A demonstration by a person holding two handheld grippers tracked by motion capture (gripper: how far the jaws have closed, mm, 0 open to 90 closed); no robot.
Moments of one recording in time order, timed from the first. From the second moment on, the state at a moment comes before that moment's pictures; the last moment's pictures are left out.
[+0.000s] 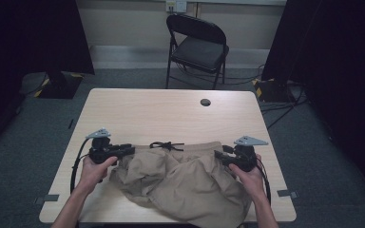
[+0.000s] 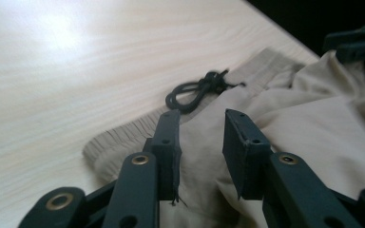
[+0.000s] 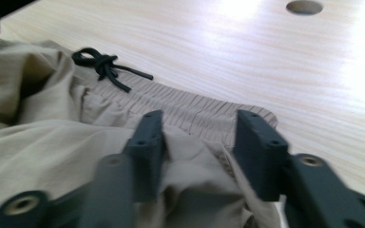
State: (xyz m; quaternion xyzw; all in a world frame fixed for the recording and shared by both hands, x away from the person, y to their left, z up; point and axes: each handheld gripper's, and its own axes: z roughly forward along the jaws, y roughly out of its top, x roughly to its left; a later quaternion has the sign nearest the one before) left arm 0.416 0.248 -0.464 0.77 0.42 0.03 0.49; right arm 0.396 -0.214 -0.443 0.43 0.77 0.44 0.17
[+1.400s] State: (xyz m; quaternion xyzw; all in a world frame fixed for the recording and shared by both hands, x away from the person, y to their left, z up) left arm 0.418 0.290 -0.478 0.76 0.45 0.03 0.47; right arm 0.404 -0.233 -0.469 0.46 0.77 0.40 0.16
